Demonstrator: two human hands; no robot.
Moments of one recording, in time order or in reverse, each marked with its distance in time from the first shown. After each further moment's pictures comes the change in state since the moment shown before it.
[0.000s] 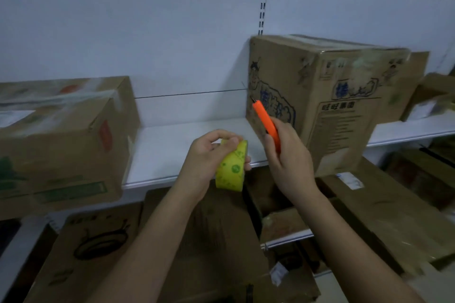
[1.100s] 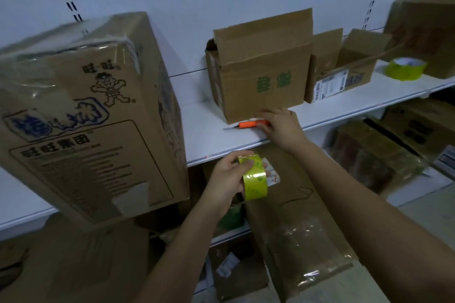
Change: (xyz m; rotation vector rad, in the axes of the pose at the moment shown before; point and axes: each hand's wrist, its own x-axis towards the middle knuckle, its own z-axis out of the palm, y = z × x) left_hand 0.154 -0.211 0.405 0.106 0.013 -0.449; right_hand 0.080 0.491 -0.159 -0.336 -0.393 0.121
